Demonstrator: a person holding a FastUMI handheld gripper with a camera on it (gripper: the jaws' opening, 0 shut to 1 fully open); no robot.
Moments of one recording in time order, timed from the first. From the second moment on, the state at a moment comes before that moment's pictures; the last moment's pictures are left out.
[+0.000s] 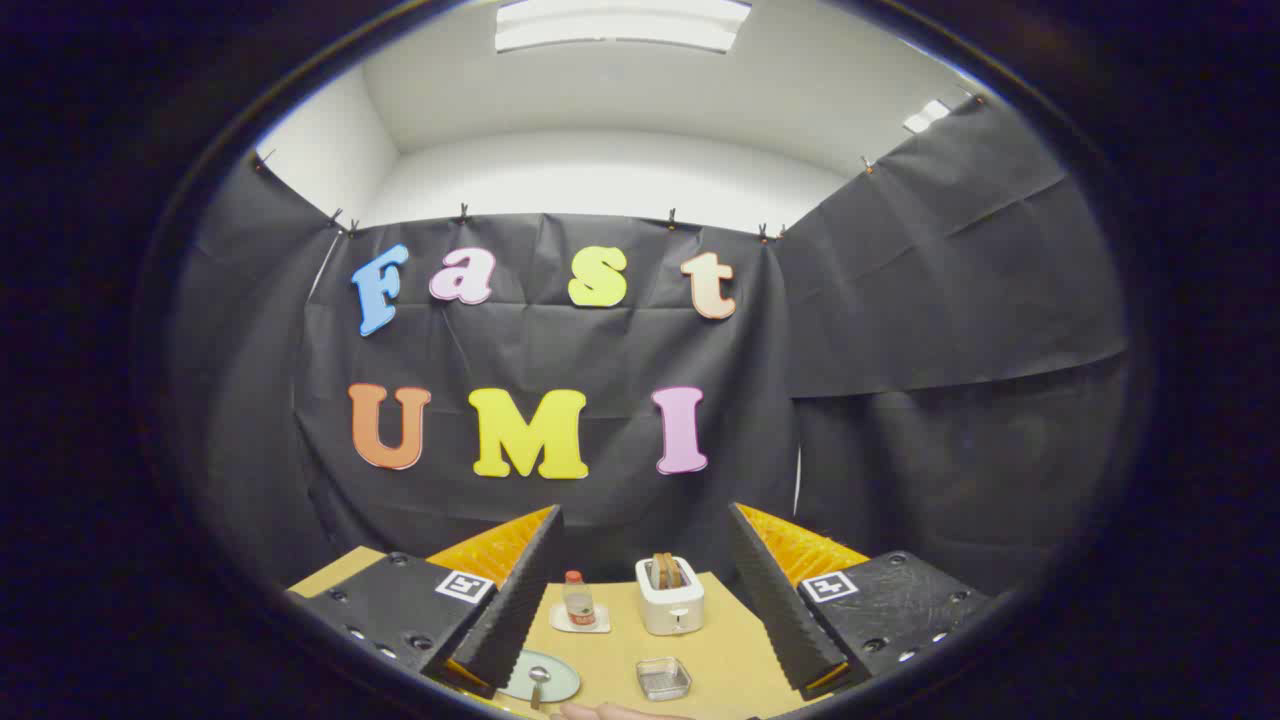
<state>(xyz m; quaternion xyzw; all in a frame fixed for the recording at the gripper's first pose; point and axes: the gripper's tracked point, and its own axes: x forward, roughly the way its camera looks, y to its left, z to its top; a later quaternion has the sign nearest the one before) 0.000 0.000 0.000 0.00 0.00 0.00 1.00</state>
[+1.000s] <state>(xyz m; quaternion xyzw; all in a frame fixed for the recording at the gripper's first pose) 0.023 0.017 -0.038 -0.05 0.05 -0.01 1.00</state>
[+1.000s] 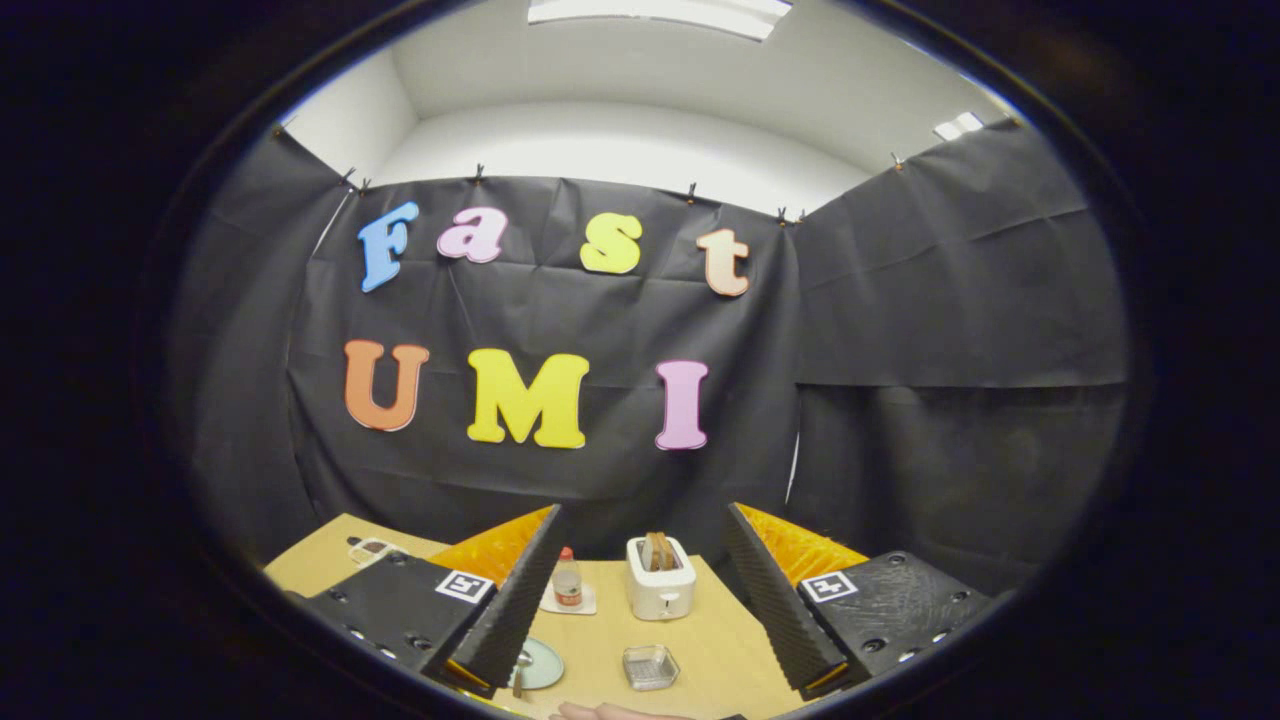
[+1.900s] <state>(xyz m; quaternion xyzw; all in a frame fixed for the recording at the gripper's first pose) 0.058 0.128 -0.305 -0.05 0.29 0.08 0.95</state>
